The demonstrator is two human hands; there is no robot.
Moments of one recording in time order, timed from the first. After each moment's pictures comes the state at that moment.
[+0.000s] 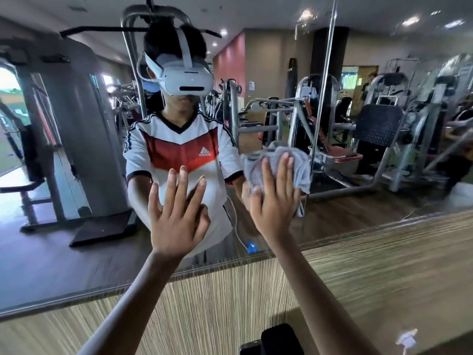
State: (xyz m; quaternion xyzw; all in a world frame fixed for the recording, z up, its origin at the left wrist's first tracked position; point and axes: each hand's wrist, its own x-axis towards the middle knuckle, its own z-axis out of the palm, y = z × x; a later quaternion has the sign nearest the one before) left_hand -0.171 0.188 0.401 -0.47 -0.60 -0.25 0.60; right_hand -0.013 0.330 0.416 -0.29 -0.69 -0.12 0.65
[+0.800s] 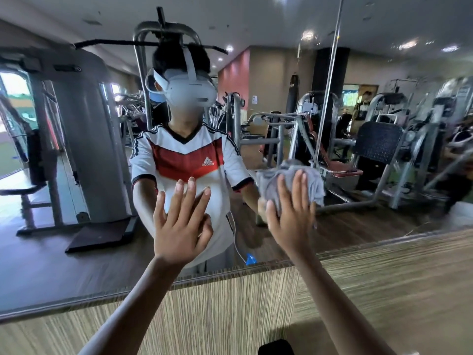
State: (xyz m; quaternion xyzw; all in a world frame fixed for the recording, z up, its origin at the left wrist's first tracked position) left_hand -0.173 0.188 0.402 -0.48 -0.59 -0.25 0.60; right_hand 0.020 0.352 0.410 -0.29 -0.72 -0.18 0.60
